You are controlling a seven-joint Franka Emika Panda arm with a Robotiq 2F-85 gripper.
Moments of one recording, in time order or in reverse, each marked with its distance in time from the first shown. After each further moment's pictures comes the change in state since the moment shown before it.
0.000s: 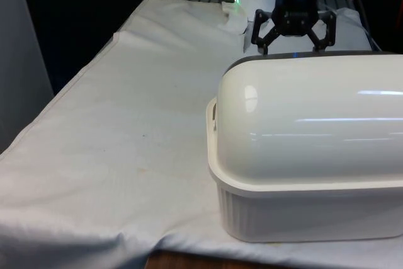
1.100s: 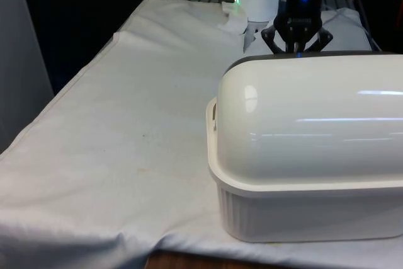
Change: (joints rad) arm 0.001 0.049 0.006 0.057 0.001 0.001 -0.001
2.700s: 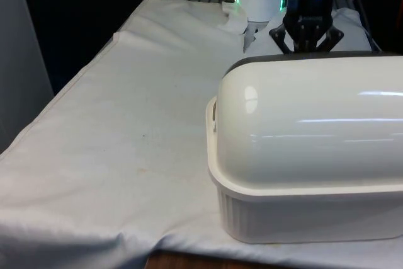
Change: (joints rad) arm 0.003 0.028 0.012 0.068 0.000 -0.001 -0.117
